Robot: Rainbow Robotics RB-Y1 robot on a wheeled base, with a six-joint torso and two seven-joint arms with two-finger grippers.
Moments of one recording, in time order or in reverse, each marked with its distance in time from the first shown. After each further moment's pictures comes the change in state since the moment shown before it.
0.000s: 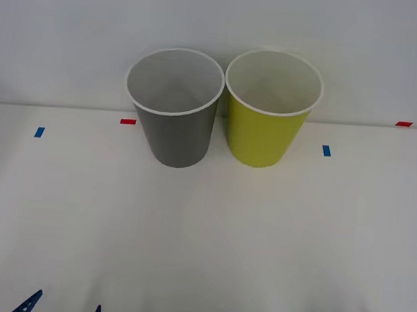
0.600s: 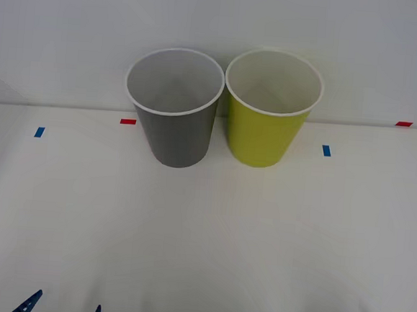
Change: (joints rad) right arm 0.000 0.000 0.000 0.000 0.000 0.000 0.000; left arm 0.000 0.000 0.000 0.000 0.000 0.000 0.000
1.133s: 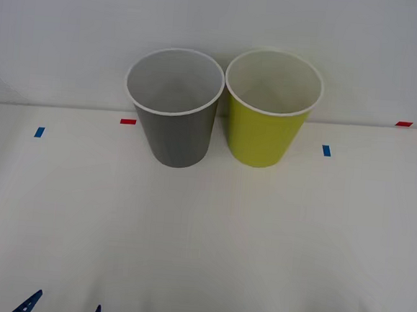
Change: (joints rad) right arm 0.000 0.000 0.000 0.000 0.000 0.000 0.000; left arm 0.000 0.000 0.000 0.000 0.000 0.000 0.000
